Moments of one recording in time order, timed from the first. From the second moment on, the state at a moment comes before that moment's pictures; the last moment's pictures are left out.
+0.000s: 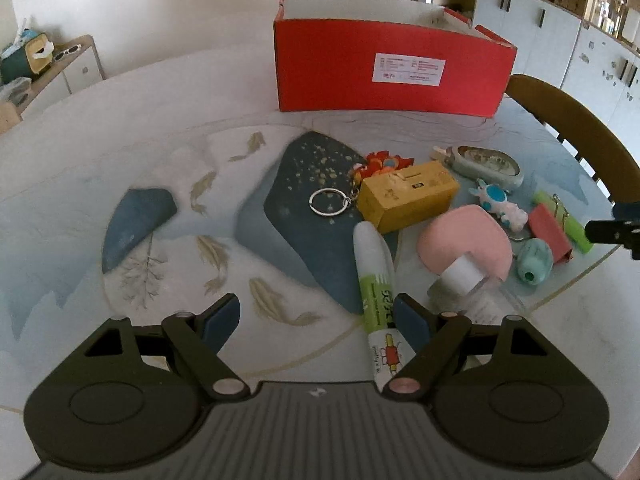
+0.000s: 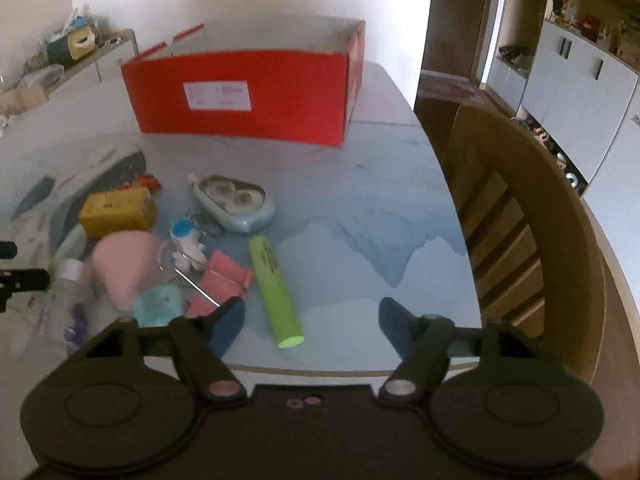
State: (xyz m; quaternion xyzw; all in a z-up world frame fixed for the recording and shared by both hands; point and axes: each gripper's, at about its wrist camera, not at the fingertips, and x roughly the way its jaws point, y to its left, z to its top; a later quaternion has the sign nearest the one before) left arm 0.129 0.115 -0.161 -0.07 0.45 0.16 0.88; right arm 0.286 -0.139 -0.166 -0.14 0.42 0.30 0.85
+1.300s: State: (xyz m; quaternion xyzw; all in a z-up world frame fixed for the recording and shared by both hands) left arm 0.146 0.101 -0.154 -0.08 0.44 0.09 0.89; right arm 0.285 -0.116 -0.156 -0.11 0.43 0.31 0.84
